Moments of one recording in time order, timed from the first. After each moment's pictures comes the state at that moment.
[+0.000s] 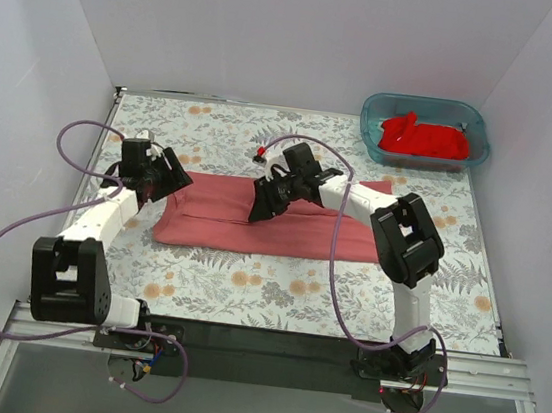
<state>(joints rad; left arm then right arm) 0.04 1.39 0.84 -0.21 0.18 -0.54 0.69 2.07 1.46 -0.24 -0.72 0.08</state>
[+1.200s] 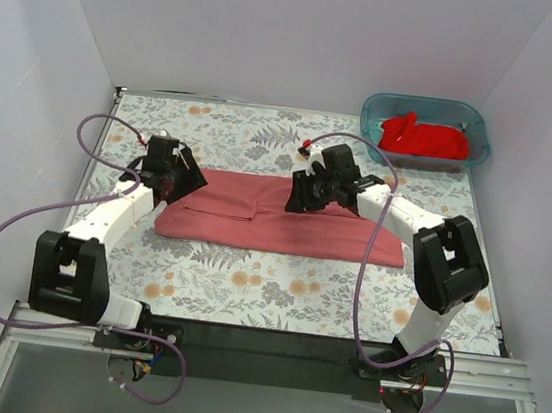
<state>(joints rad) -0.11 1.44 0.95 -0.33 -0.01 -0.69 0.57 1.81 1.23 -0.21 -0.49 0.23</state>
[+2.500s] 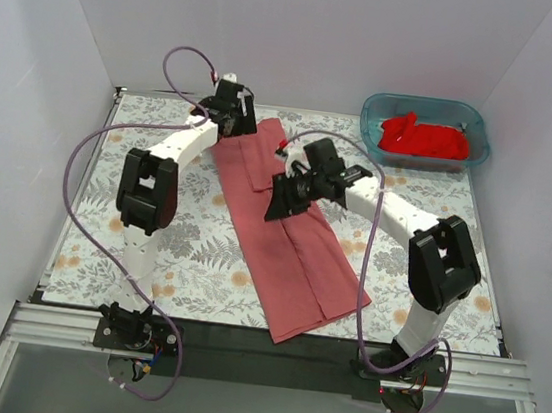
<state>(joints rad) -0.29 2.26 1.89 -0.38 -0.19 -0.43 0.70 1.78 1.33 -0.48 -0.62 0.20</state>
